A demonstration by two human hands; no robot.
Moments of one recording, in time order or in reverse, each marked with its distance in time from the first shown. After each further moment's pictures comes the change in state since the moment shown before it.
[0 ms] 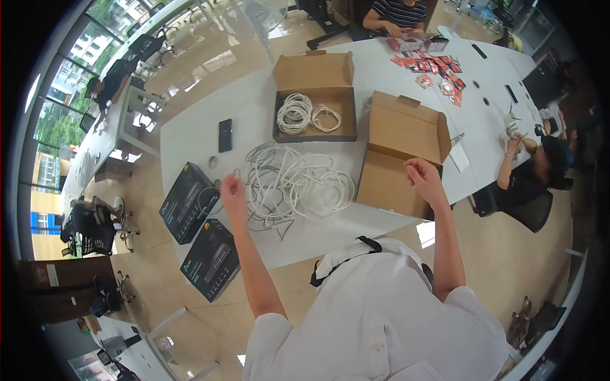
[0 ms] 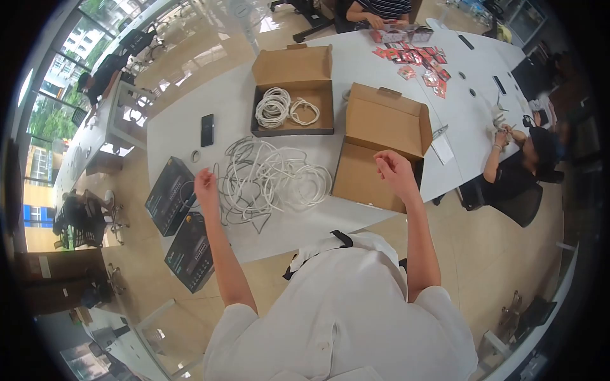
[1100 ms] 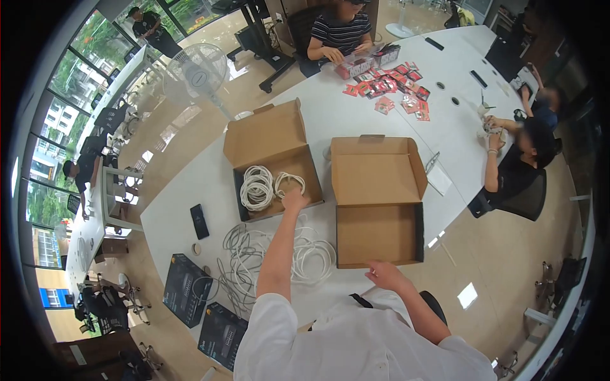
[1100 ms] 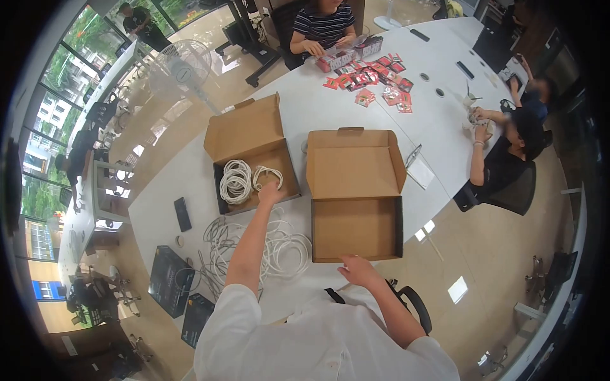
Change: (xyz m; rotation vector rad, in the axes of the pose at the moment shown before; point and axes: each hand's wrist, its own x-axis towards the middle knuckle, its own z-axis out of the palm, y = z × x) left_hand 0.072 -0.034 0.393 0.792 -0.875 0.027; right_hand -0.025 0.111 0.025 -0.547 -0.317 0.156
